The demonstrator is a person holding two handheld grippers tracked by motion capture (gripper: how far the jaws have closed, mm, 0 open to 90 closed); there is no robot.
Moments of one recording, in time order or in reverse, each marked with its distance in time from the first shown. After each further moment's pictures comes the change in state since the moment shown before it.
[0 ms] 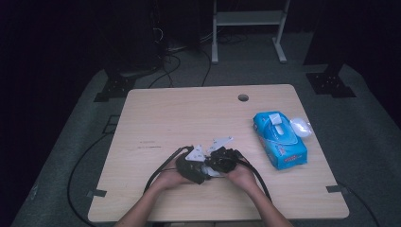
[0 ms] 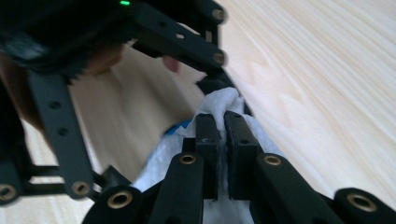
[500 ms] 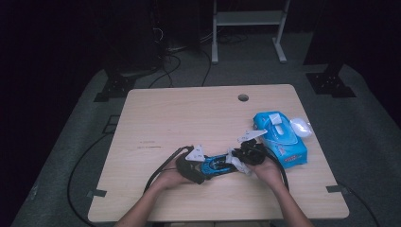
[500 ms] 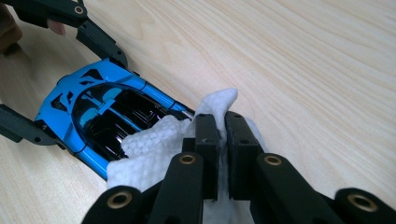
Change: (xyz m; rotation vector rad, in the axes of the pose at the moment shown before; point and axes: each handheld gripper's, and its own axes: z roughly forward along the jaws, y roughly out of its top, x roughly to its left) left arm 0.001 0.000 0.000 0.002 -0.002 0.008; right arm -0.058 -0.044 -0.048 -0.012 -0.114 0.168
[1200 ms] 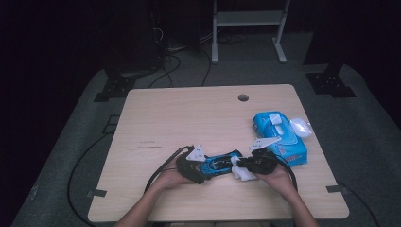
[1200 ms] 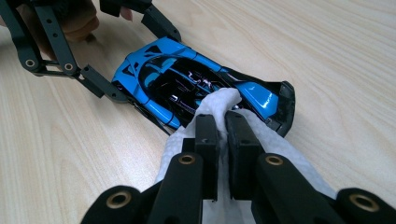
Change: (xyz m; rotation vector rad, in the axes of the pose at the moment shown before) left arm -0.001 0.003 -0.001 0.025 0.009 0.001; right arm 0.000 -0.029 -0.025 -0.047 0.172 0.024
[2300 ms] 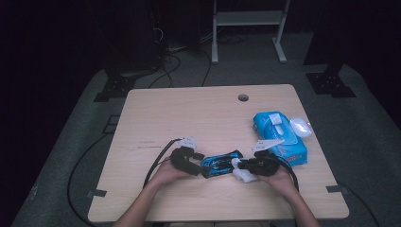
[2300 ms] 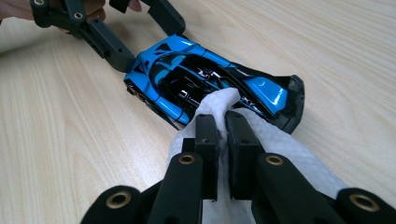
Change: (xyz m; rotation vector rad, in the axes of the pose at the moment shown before) left arm 0.025 -0.006 -0.014 -0.073 -0.131 -0.305; right arm -0.002 -0.008 -0.003 -0.022 0.044 0.015
